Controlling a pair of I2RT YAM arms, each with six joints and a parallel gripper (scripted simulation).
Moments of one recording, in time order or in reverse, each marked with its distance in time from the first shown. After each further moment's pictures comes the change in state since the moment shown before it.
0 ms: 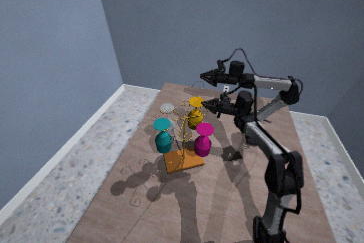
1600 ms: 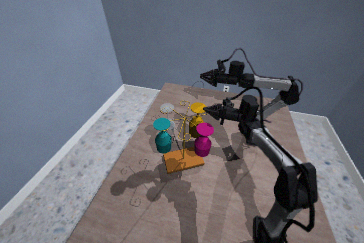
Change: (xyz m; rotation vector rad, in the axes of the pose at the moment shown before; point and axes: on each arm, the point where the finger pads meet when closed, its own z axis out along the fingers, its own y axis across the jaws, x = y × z) left arm 0.044 0.008 -0.017 0.023 0.009 0.072; right arm 0.000 0.000 0.000 0.000 0.000 0.000
